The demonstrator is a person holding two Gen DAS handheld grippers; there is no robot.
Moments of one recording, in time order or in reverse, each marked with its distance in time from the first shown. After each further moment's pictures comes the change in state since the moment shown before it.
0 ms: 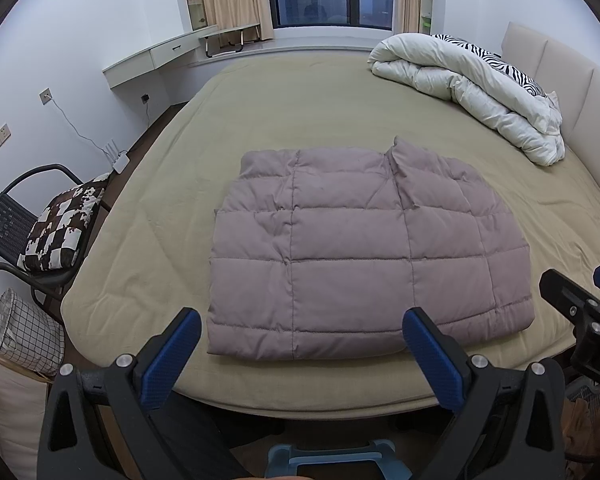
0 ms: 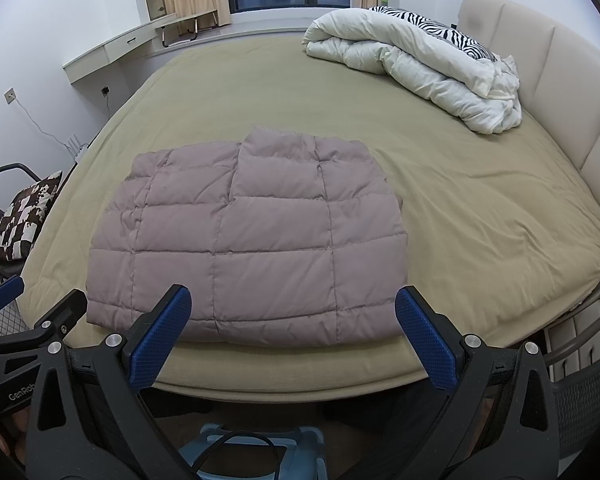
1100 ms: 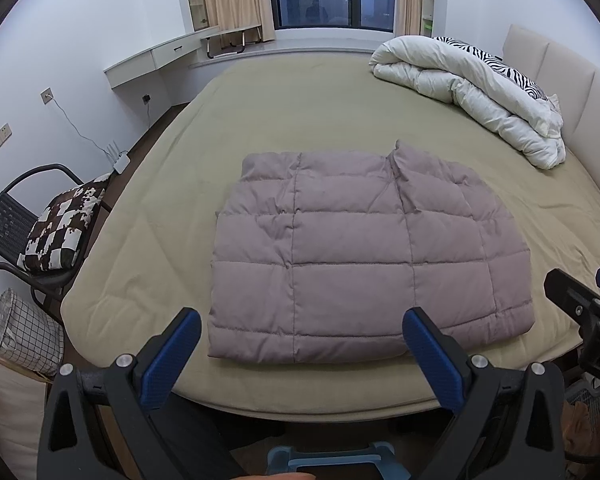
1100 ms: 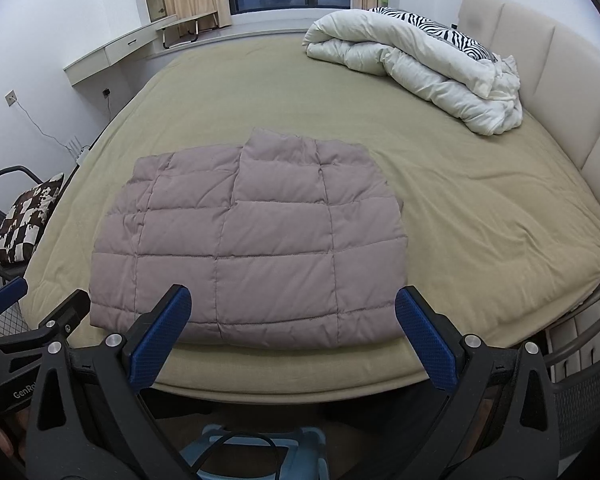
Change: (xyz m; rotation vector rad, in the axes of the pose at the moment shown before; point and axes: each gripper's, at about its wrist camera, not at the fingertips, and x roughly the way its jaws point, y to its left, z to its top) left arm 0.000 0.001 0.003 -0.001 -0.002 0.000; right arm -0.005 -0.003 0.003 0.001 -0.002 0.006
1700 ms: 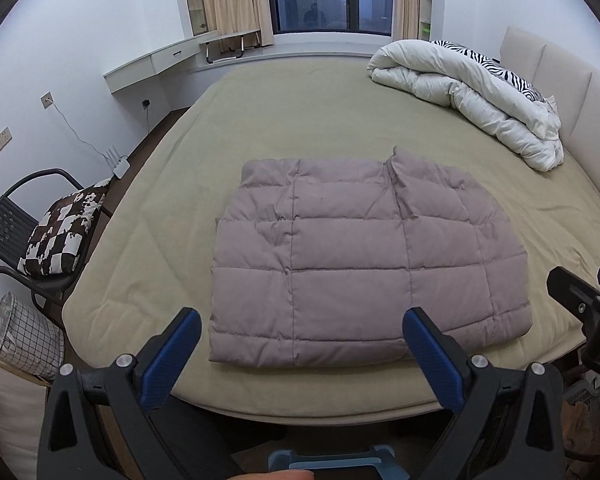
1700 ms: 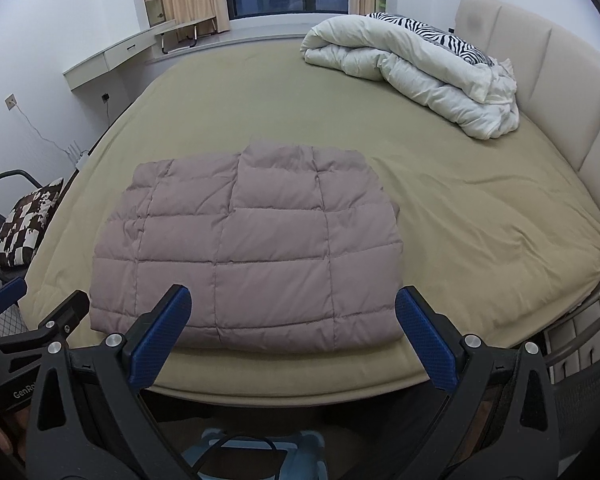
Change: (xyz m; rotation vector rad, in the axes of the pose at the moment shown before) left arm -0.005 -0.001 0.003 0.006 -0.016 -0.001; right arm -0.013 -0.002 0.000 0.008 -0.019 -0.004
